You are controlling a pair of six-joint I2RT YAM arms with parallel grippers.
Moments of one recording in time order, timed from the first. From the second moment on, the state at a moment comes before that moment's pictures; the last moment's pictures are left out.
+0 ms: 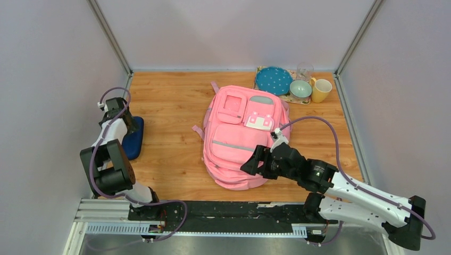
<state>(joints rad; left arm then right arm) 0.37 1.51 0.95 -0.41 -0.31 -0.23 1.05 0.77 0.69 -0.54 0.10 1.09</state>
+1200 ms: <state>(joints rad) 0.26 1.42 0.61 -0.13 0.42 -0.32 1.05 0.77 0.65 -0.53 0.12 1.10</state>
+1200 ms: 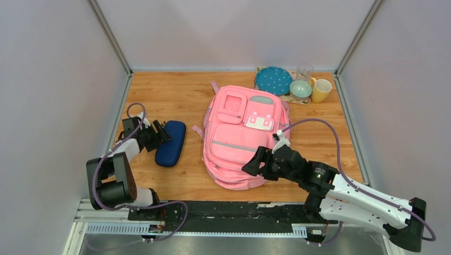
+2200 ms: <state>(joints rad) 0.05 0.77 0.21 -0.27 0.57 -0.49 1.15 1.13 0.81 -0.27 0.00 1.08</state>
